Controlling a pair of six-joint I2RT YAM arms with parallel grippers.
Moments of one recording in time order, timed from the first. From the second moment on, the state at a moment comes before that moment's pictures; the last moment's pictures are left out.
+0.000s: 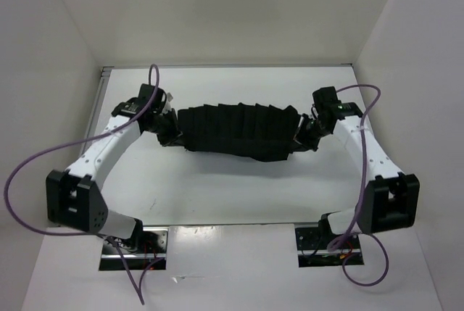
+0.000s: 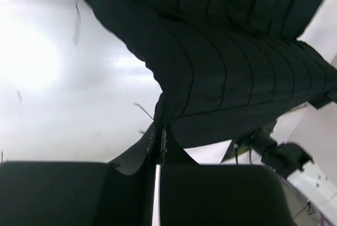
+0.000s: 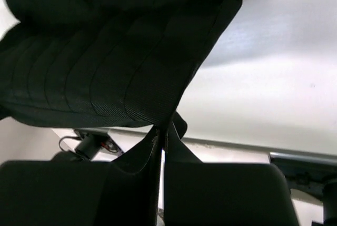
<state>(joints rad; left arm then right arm) -0.22 1.39 1.19 -0.87 0.36 -0.62 0.14 1.35 1.15 -1.02 -0.32 0.66</state>
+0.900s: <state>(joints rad) -0.18 2.13 1.85 -0.72 0.23 -0.66 0.02 1.98 1.63 -0.68 -0.35 0.65</state>
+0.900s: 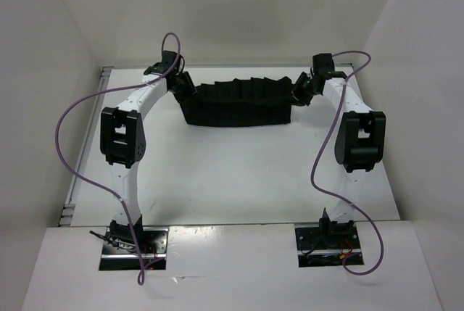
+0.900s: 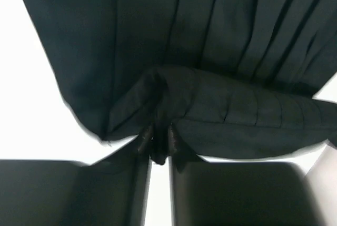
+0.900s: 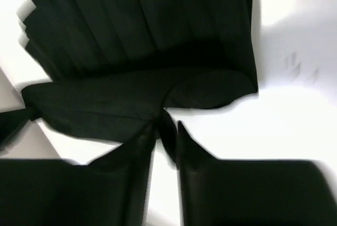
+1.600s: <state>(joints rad) -0.20 1.89 1.59 -0.34 0.15 -0.64 0.11 1.85 1.60 -0.40 -0.24 0.51</state>
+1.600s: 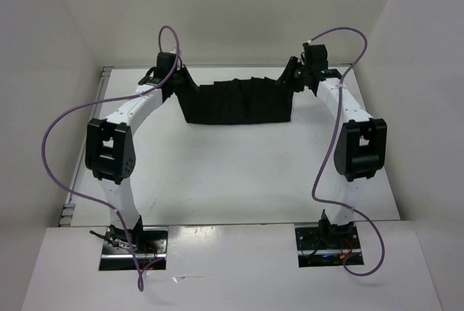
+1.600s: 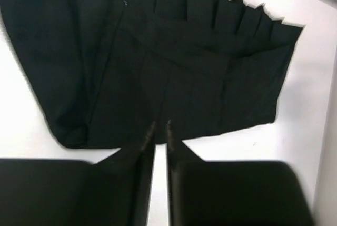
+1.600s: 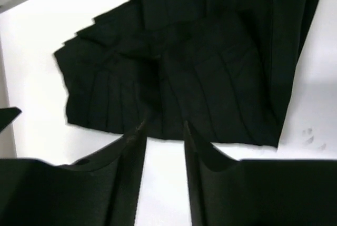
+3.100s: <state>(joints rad) -0.26 1.59 1.23 -0.41 0.28 -0.71 0.03 1.66 1.19 -0.71 -0.29 0.49</state>
